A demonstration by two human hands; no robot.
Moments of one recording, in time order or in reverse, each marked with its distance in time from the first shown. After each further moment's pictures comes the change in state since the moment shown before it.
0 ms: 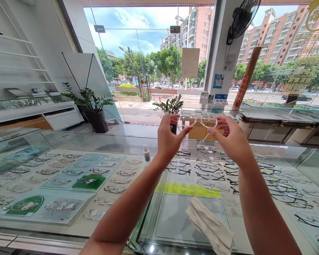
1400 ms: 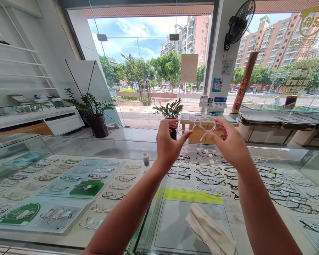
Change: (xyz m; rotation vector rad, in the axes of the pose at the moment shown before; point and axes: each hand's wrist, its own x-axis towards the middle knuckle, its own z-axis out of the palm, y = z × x) left_hand -0.003 0.000 0.003 0.052 0.077 0.118; right_hand 0.000 0.001 0.004 0.021 0.005 -0.029
